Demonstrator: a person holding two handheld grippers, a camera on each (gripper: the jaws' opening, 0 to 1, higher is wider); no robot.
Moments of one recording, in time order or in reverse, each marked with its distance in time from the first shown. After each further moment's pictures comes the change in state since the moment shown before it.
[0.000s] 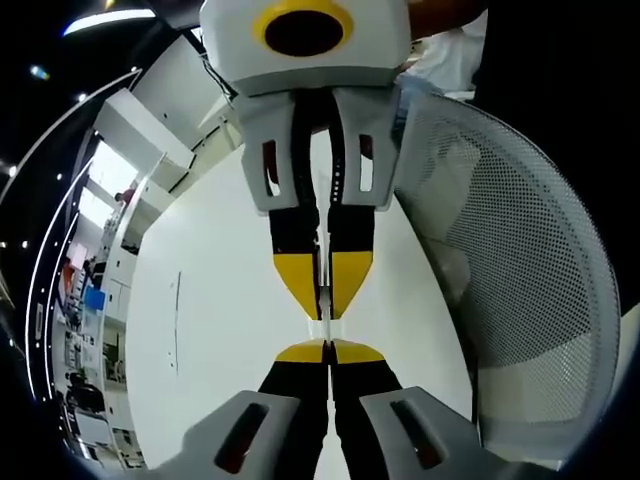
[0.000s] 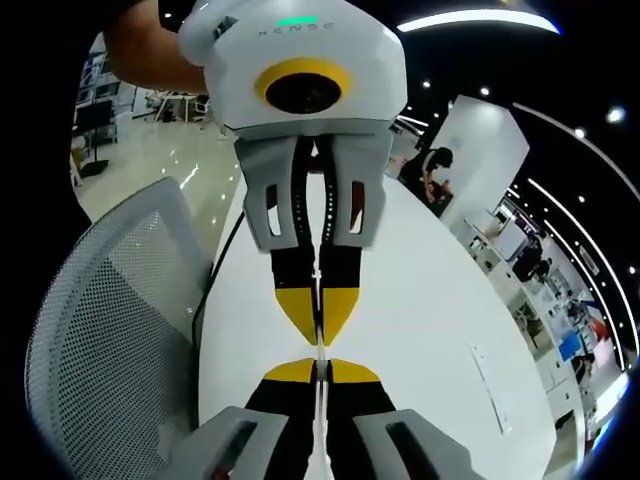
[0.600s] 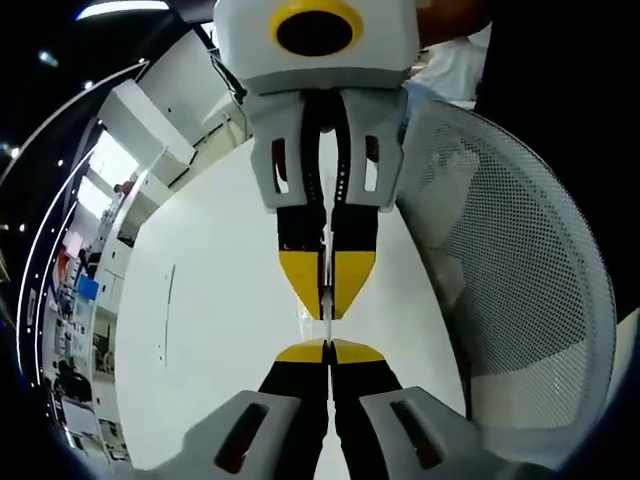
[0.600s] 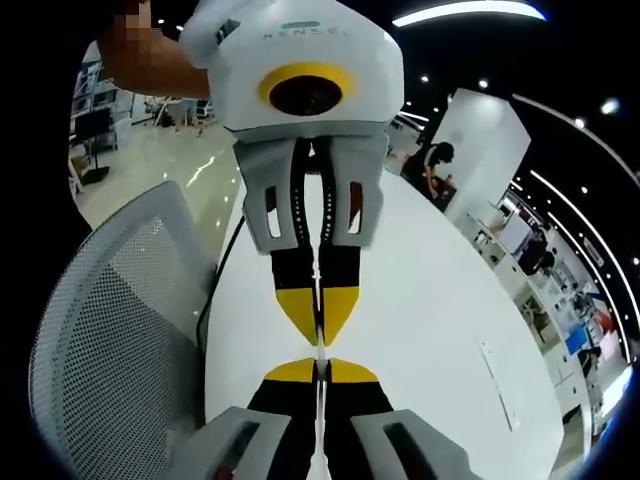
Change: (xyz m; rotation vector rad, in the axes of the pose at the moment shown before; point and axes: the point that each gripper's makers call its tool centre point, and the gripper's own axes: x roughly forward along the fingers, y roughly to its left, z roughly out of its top) left arm -0.001 -0.003 -0.005 -0.071 -0.023 -0.018; right arm 0.004 0.002 0.002 0.025 -0.003 0.022
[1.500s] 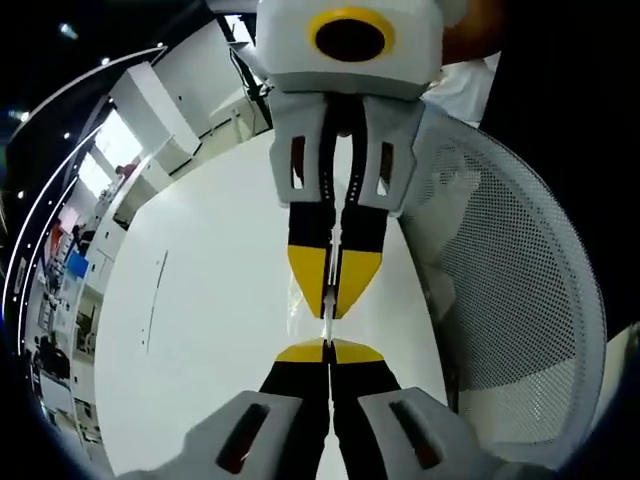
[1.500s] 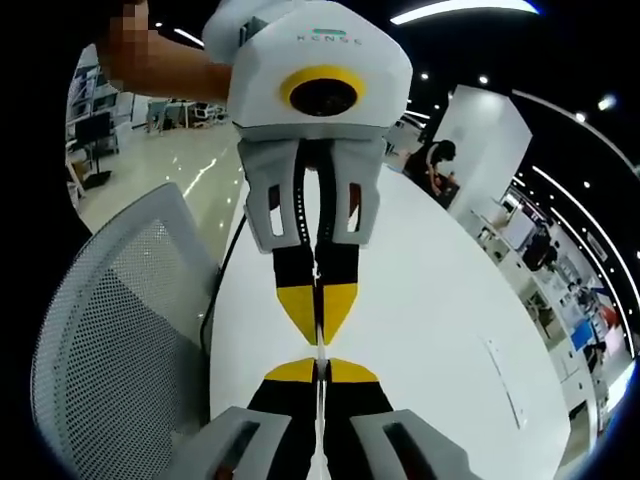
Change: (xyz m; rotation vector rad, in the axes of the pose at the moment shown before) left arm -0.001 -0.005 -0.005 -0.084 -0.030 -0.027; right arm 0.009 0.003 -0.002 0.026 0.004 0.016
